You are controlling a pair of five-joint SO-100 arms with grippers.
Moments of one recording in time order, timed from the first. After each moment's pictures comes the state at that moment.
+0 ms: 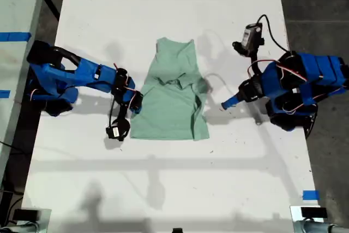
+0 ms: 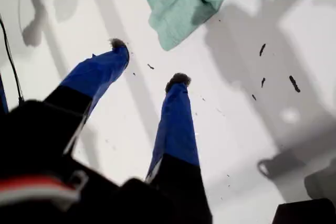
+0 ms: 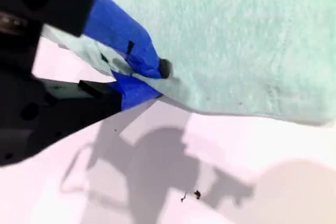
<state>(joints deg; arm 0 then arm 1) -7.9 78.2 110.6 57.2 4.7 -0.8 141.9 120.4 77.9 -27.4</state>
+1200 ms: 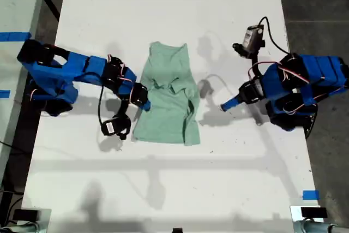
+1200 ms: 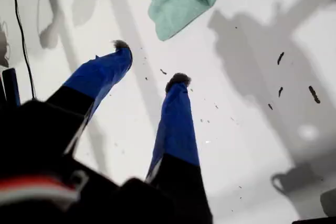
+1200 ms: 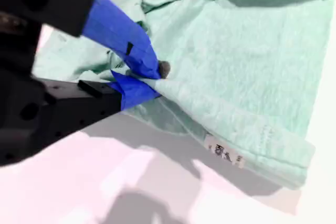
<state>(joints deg) -5.5 83.8 94.2 64.0 2.7 -2.9 143.1 122.0 74.4 -25.2</state>
